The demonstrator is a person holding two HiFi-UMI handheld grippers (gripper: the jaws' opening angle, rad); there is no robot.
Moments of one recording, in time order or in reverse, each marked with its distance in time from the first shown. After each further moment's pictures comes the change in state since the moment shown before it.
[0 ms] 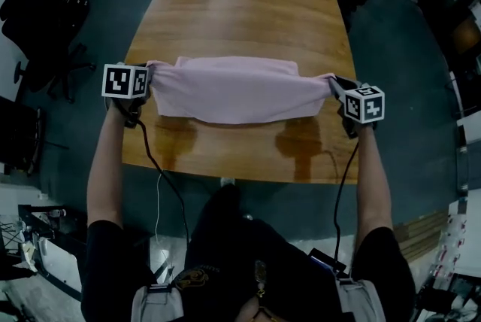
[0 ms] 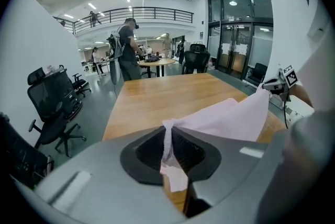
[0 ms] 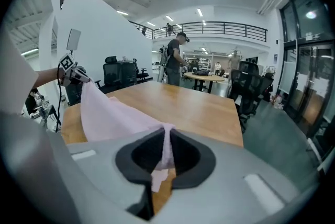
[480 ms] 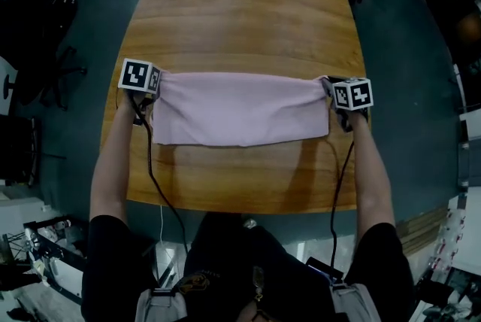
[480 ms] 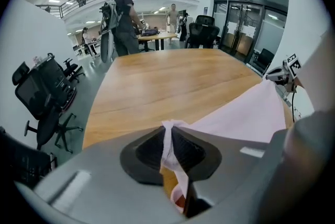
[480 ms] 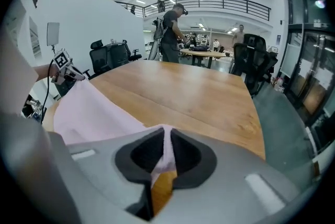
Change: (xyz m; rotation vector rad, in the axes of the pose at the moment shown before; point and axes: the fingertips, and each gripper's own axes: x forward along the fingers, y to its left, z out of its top) left arm 0.173 0.048 0.002 0.014 0.266 -0.025; right arm 0.157 -0.053 -0.014 0.068 0.242 -0.009
